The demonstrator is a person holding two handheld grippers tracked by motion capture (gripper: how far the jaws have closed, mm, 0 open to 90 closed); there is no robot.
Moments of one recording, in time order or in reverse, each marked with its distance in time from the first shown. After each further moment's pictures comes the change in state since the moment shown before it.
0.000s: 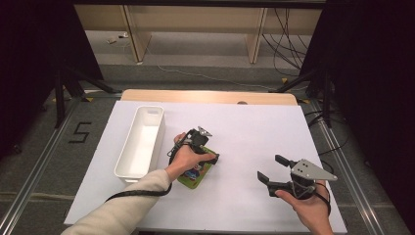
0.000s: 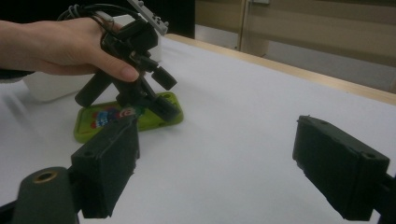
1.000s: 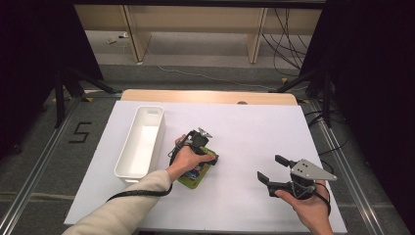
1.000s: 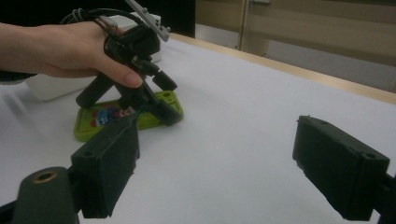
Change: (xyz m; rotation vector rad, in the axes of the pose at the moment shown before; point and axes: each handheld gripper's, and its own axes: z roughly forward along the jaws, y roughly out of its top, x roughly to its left) left arm 0.000 -0.003 0.005 0.025 0.010 0.006; right arm 0.000 0.000 0.000 0.004 0.001 -0.004
